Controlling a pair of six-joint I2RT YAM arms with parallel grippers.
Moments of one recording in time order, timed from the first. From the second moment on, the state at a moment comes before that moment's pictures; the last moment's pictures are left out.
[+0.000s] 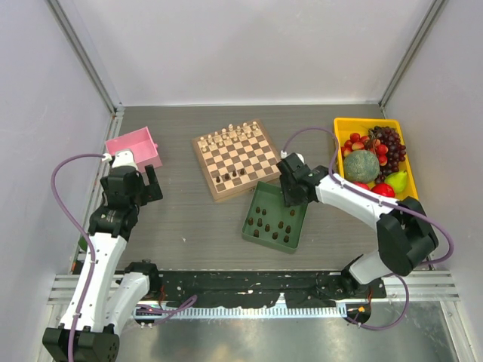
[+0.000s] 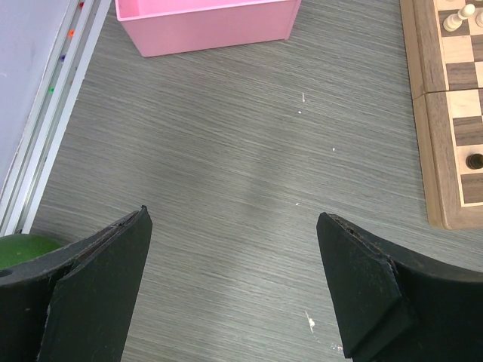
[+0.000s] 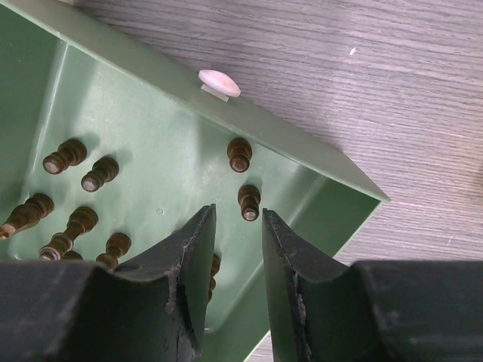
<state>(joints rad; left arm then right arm) -0.08 0.77 0.80 -0.66 -0.30 -0.24 0.62 1.48 0.98 -0.64 0.20 0.42</state>
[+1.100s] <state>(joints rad) -0.08 0.77 0.80 -0.66 -0.30 -0.24 0.62 1.64 0.99 -0.53 0.23 0.40</state>
